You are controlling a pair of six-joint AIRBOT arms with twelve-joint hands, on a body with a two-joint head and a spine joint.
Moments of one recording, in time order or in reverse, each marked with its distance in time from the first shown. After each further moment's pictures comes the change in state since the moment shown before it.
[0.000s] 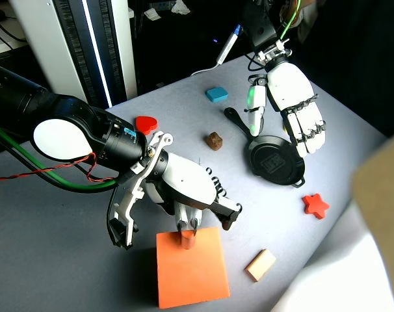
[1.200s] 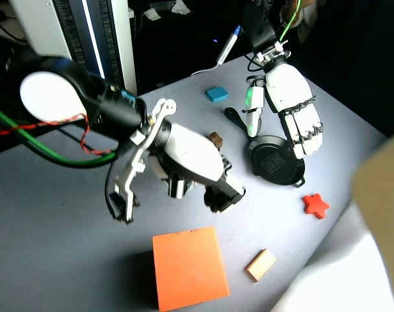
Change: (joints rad) left arm 0.003 -0.005 0.011 0.002 0.016 0.005; right arm 0.149 0.117 -0.209 -0.002 -0.097 0.157
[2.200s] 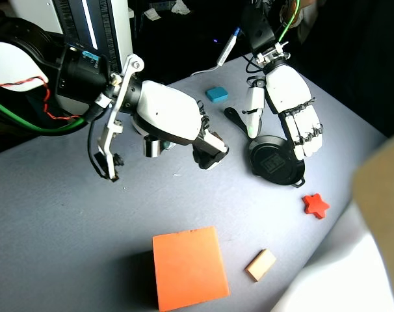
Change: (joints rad) left arm 0.008 -0.014 0.019 0.007 -0.012 -0.050; right arm -0.040 0.130 -0.175 0.276 0.090 -0.040
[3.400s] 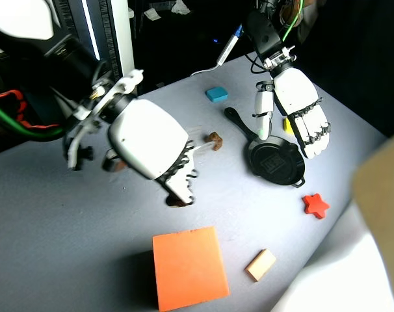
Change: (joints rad) left arm 0.036 0.000 0.034 -0.033 -0.026 -0.002; right arm 0.050 -0.059 -0.066 -1.031 -0.542 1.226
